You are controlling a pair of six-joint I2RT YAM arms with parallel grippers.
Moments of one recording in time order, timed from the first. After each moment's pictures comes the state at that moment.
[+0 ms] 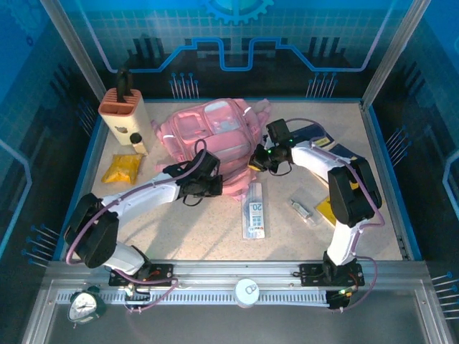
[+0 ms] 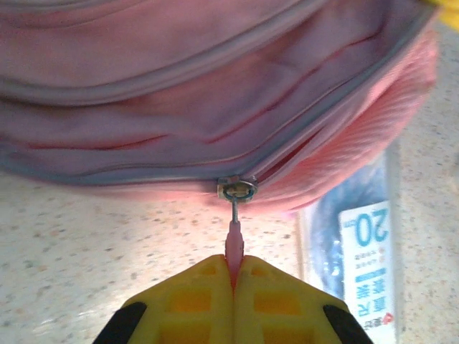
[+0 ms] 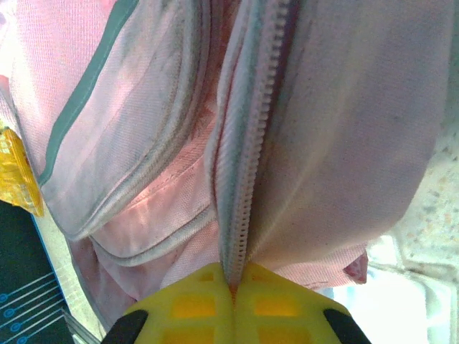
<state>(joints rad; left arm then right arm) -0.62 1.47 0.97 -0.55 0.05 -0.68 0.38 1.85 1.29 -0.49 -0.45 0.79</state>
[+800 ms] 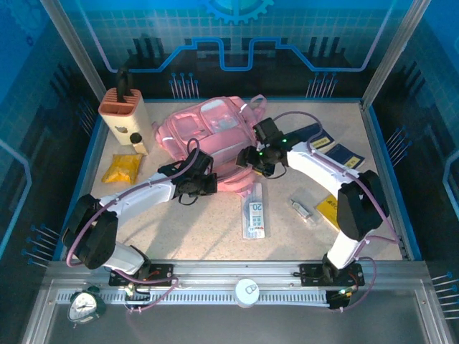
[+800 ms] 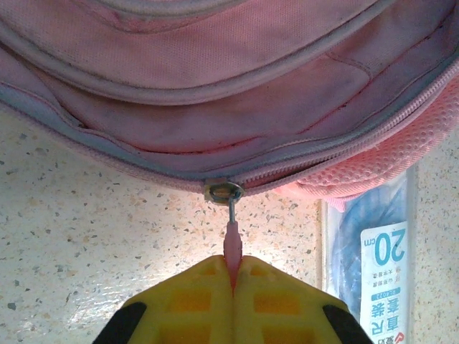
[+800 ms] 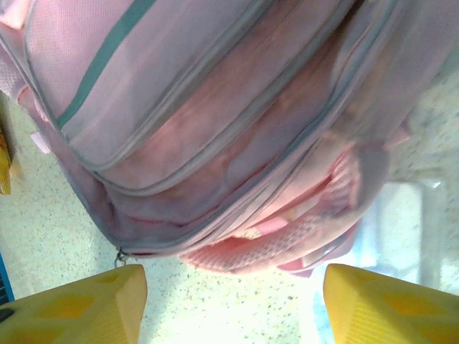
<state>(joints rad) -0.58 1.46 0.93 -0.50 0.08 -0.69 0.57 1.72 1.36 -0.71 -0.22 0.84</state>
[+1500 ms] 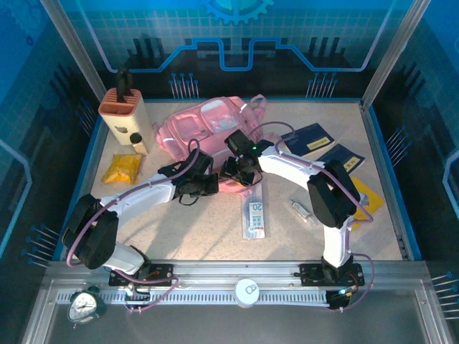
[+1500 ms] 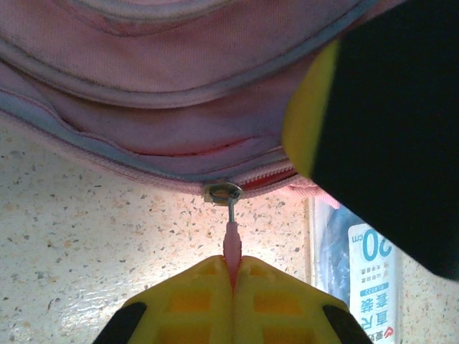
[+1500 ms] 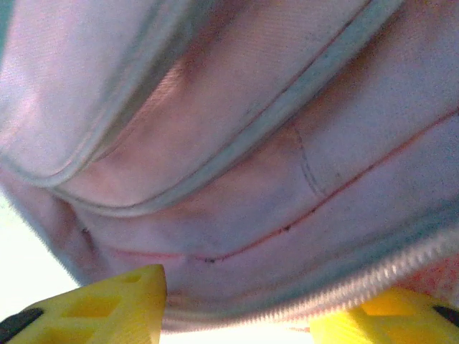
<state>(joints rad) -0.58 1.46 0.92 -0.47 0.11 -0.69 0.70 1.95 1.47 -0.69 -0.16 1.02</state>
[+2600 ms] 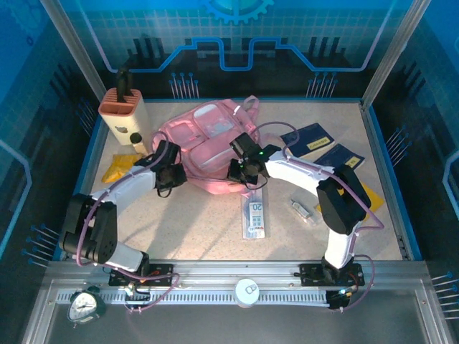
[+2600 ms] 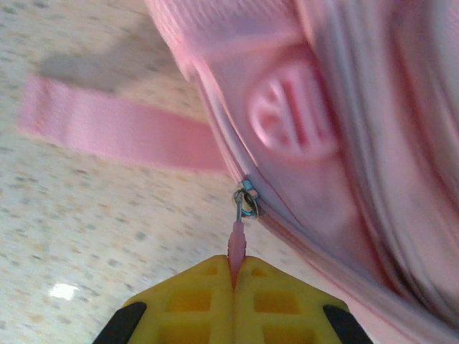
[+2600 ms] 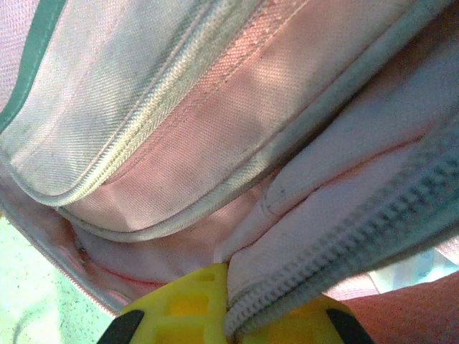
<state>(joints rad) -0.21 1.48 0.88 -0.54 -0.04 -0.64 0.70 1.83 1.34 -0.59 -0.14 0.89</state>
